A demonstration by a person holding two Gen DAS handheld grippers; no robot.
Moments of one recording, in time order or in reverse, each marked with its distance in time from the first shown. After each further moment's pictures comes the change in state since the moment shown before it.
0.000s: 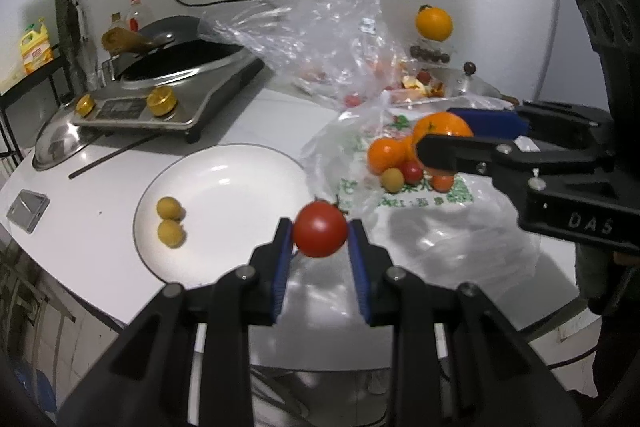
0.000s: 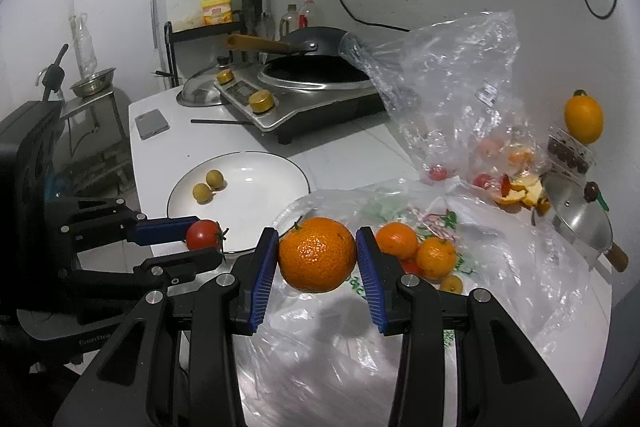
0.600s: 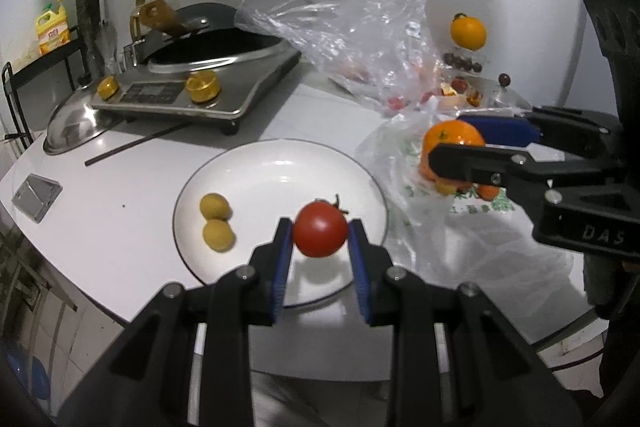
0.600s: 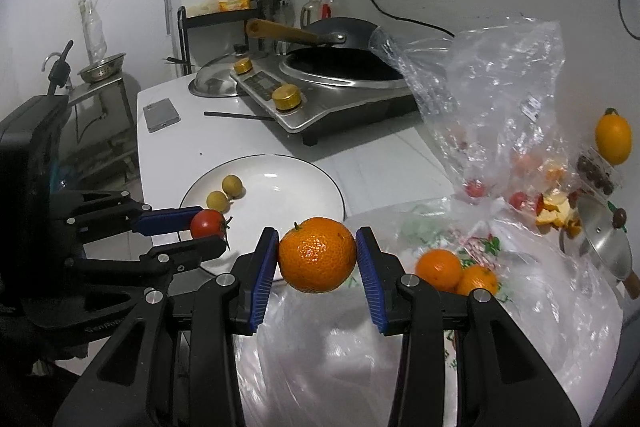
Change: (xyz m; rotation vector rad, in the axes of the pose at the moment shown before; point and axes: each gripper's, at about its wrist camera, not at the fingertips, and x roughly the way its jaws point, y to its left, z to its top) left arm 0.014 0.050 -0.001 -0.053 -0.002 0.036; right arm 0.042 0.029 0.022 -0.046 0.035 0.037
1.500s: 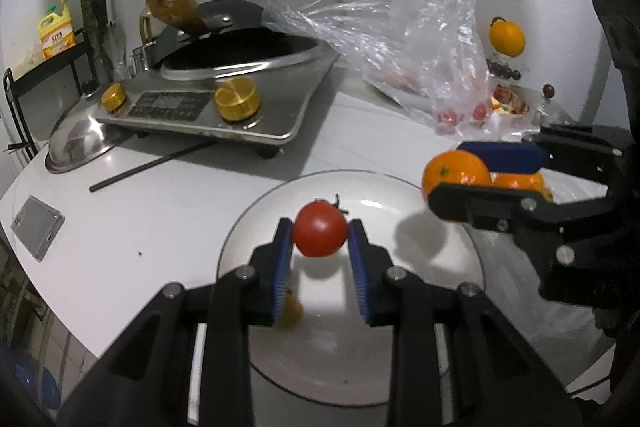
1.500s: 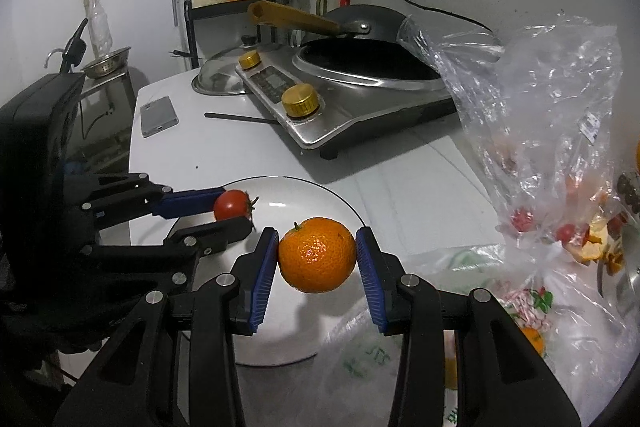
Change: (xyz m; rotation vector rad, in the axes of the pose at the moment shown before) left arm 0.054 0.053 0.034 0.006 -0.006 0.050; right arm 0.071 0.005 0.033 -0.014 0.028 0.059
